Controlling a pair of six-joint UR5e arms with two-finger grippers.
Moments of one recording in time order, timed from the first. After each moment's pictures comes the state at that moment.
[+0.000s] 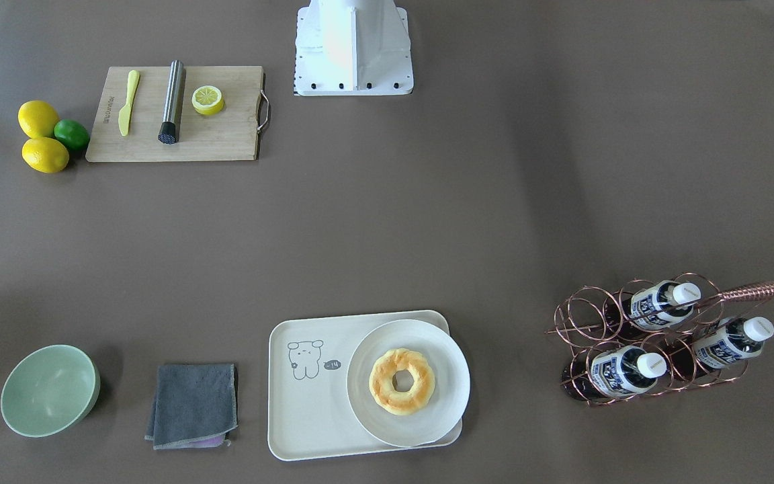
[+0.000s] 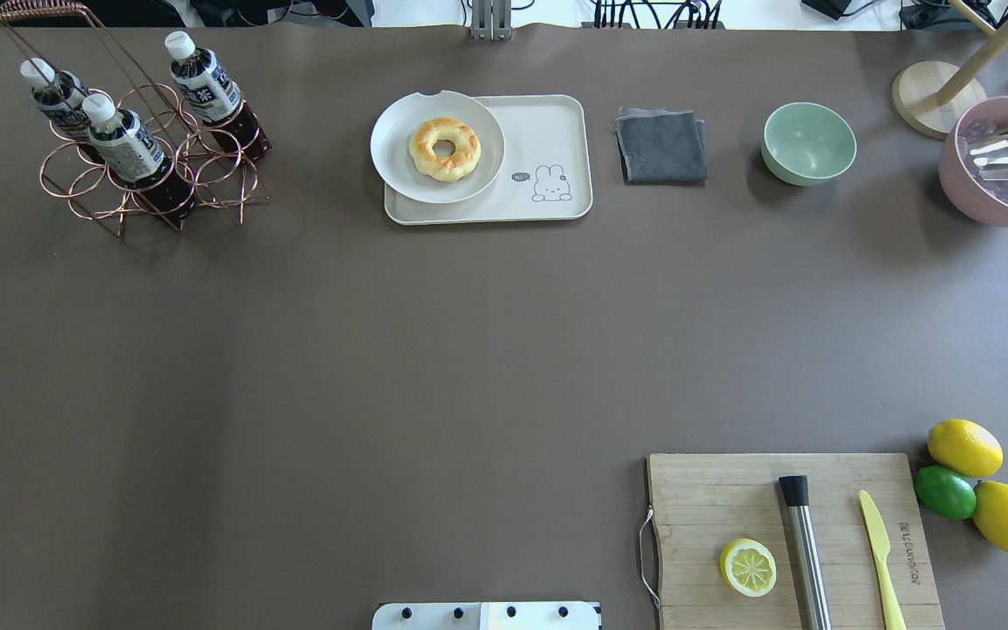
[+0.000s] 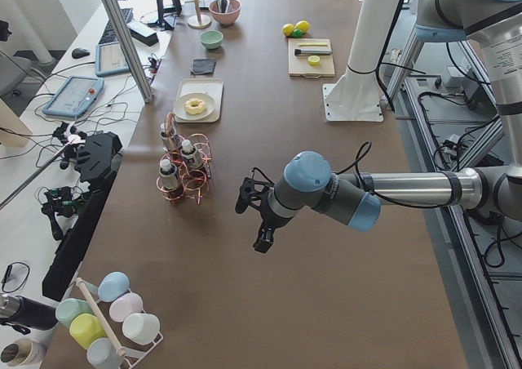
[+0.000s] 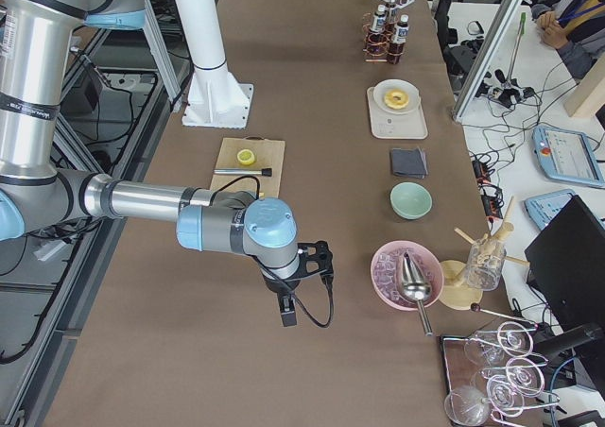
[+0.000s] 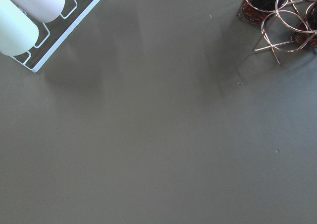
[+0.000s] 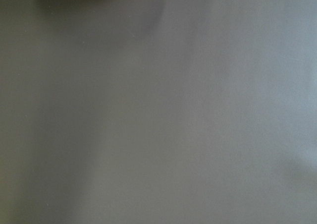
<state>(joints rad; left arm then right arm) -1.60 -1.17 -1.93 -2.07 -2.35 -0.13 1.70 -1.87 1.83 -1.53 2.26 -0.29</state>
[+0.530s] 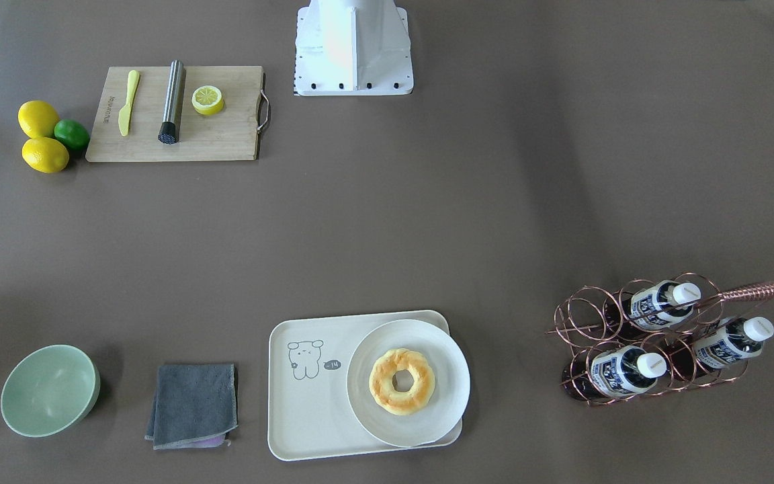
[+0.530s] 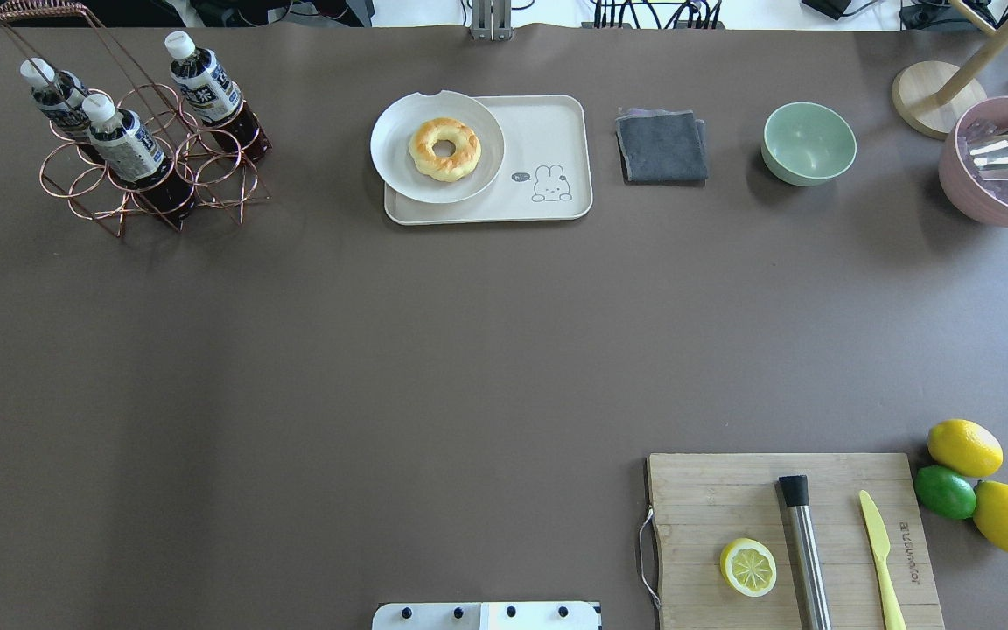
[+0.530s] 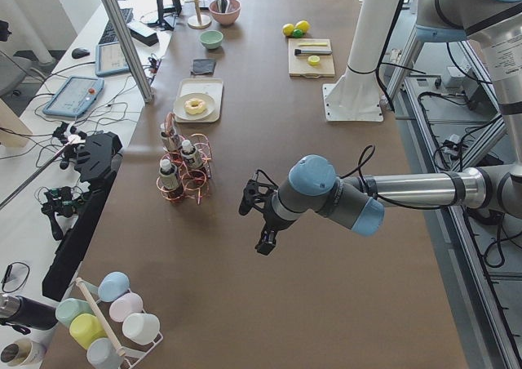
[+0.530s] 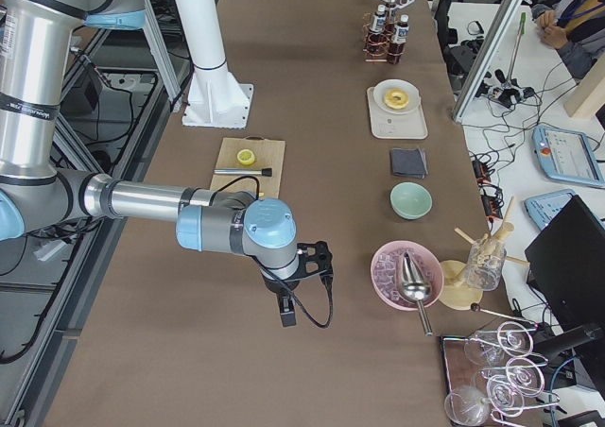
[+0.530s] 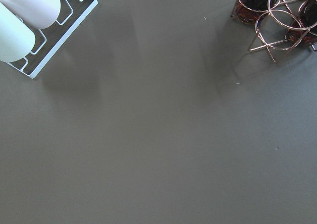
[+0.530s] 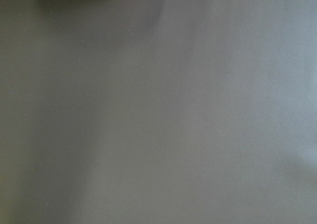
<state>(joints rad) -1.59 -1.15 -1.92 -2.11 -2.34 -0.12 1.70 -1.87 1.83 -1.53 2.26 -0.29</state>
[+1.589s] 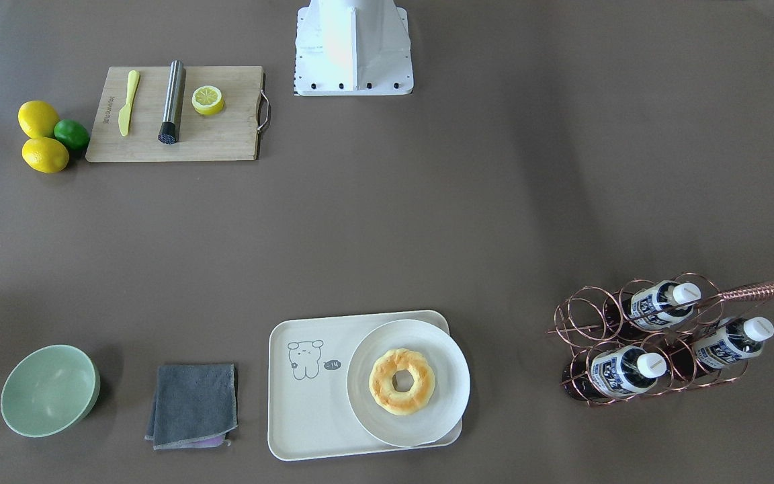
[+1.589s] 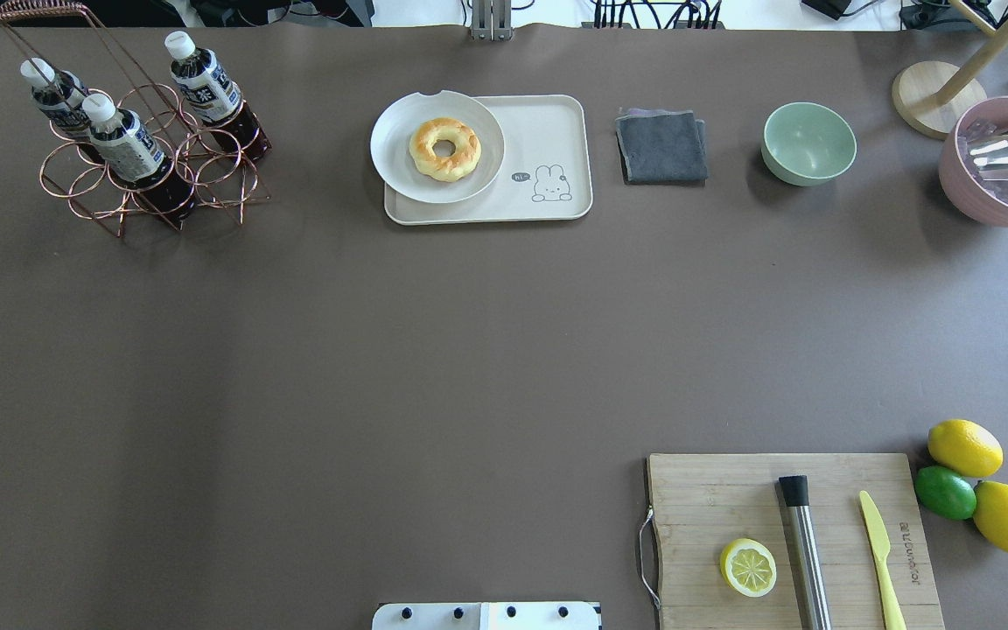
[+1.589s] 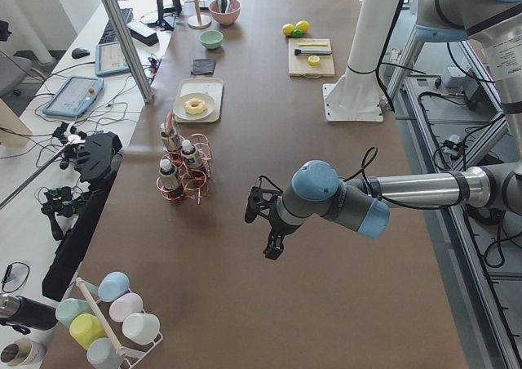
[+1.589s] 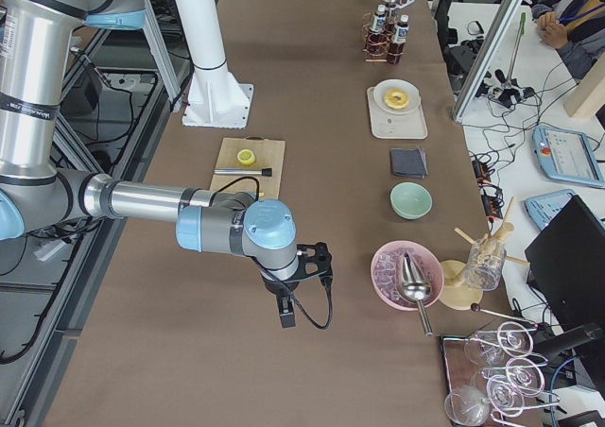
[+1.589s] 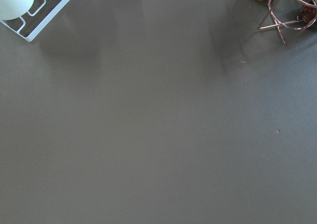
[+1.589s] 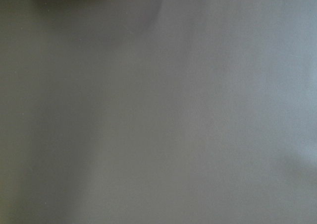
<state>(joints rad) -1.57 -1.17 -1.92 -1.96 -2.37 -0.13 1.70 -1.87 1.83 -1.53 2.26 -0.29</state>
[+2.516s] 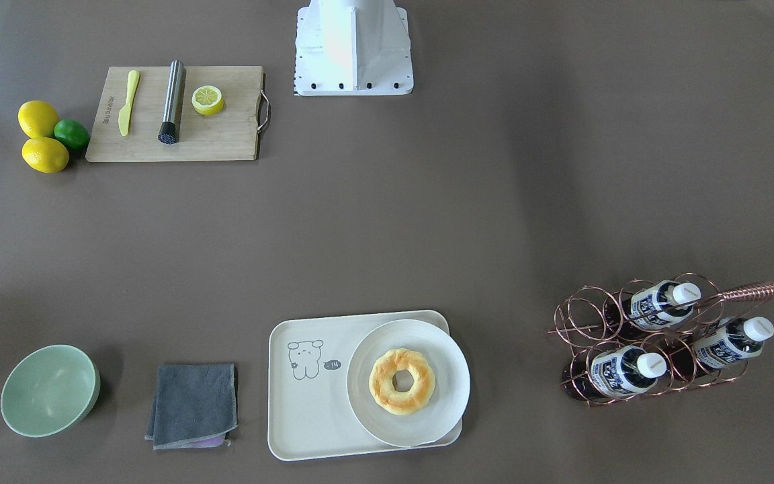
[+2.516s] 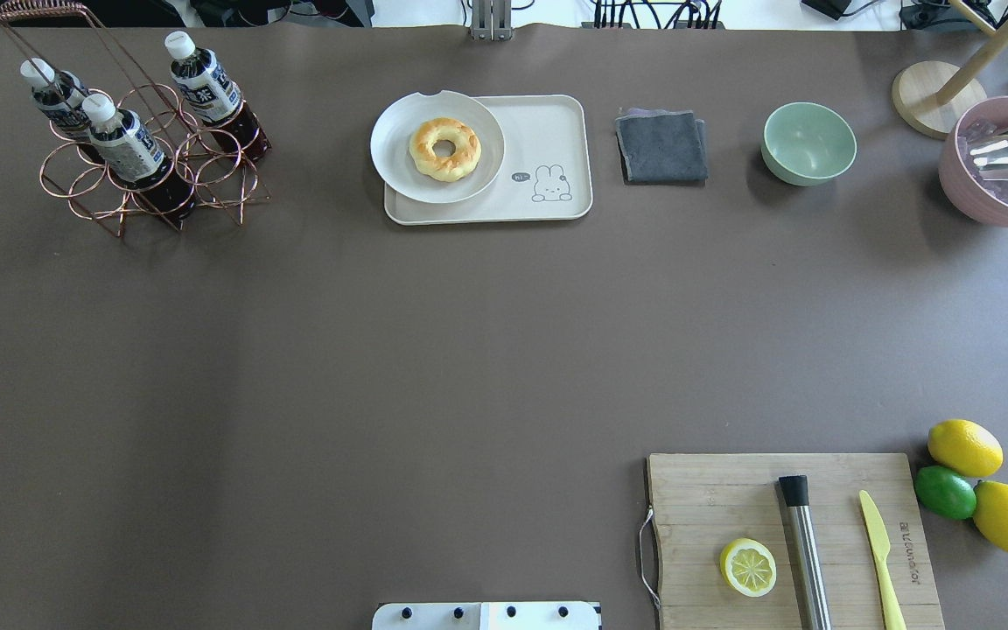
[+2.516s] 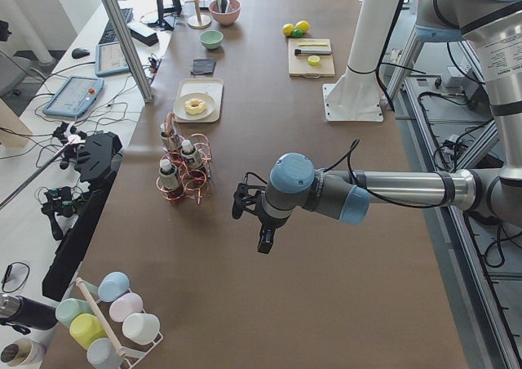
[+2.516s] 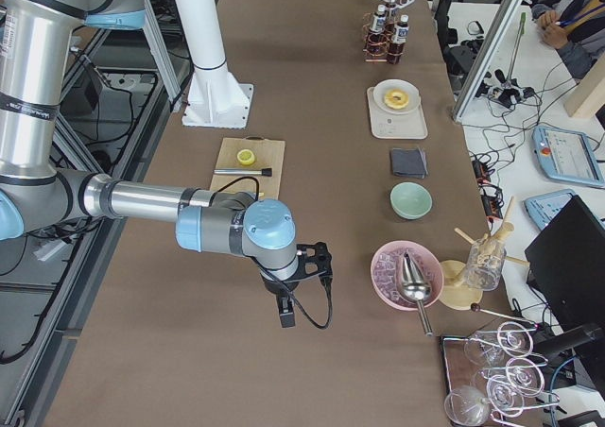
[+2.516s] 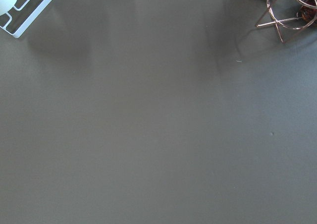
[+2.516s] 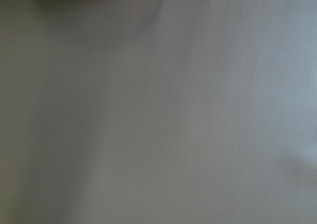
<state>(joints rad) -1.56 -1.21 -1.92 -1.90 -2.38 -0.12 1.70 -1.87 1.83 -1.53 2.26 -0.29</state>
